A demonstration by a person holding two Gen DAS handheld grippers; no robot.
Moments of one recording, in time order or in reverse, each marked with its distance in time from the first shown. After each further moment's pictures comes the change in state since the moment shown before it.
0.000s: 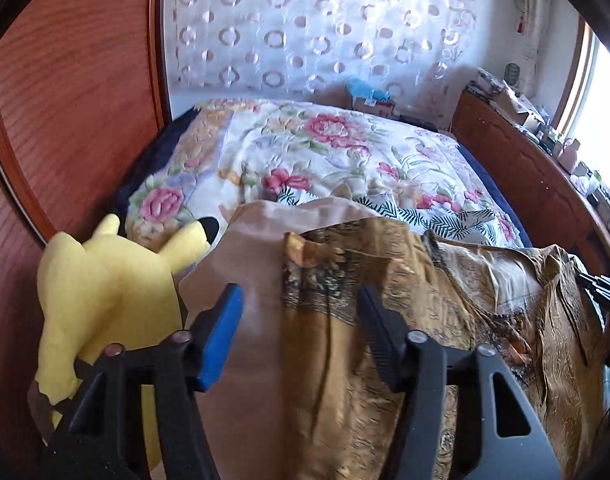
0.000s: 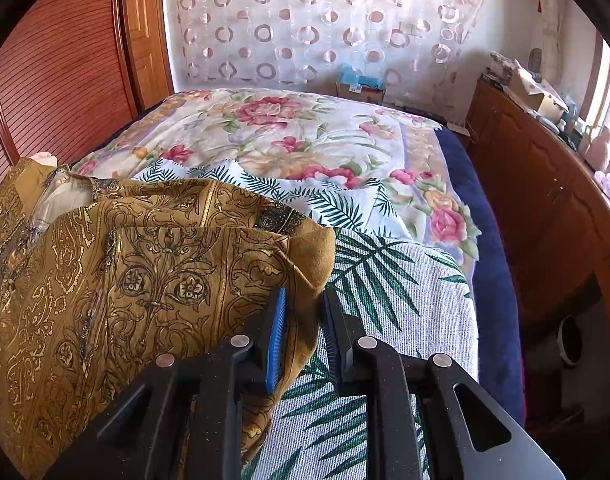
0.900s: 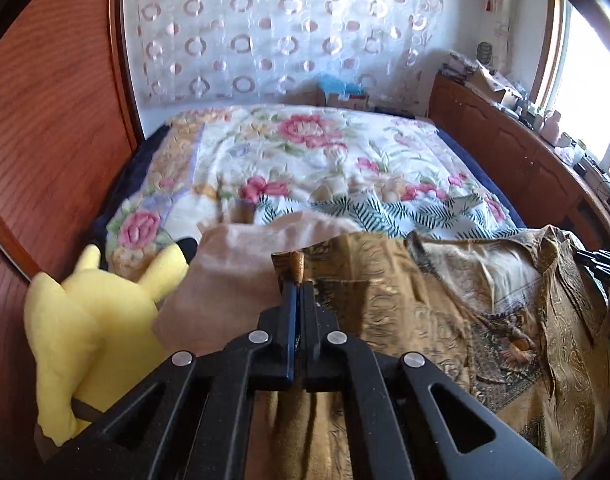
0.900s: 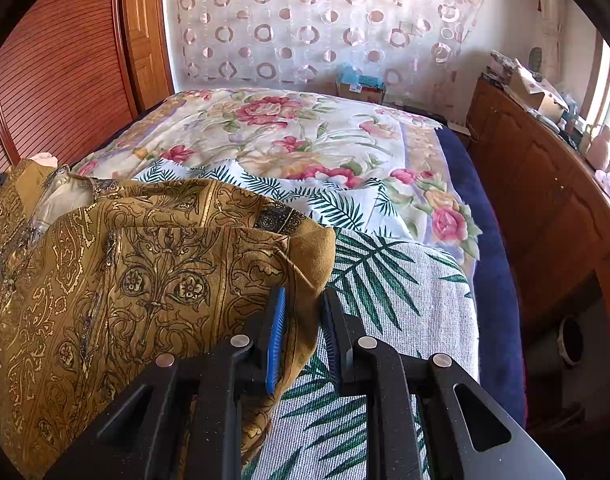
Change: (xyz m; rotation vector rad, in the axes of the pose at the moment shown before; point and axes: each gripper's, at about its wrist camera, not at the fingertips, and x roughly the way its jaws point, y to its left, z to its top) left arm 0.008 -0.026 0.014 0.132 -0.029 -0.031; right arm 0.001 -0.002 0.000 0.000 -0.004 -0.001
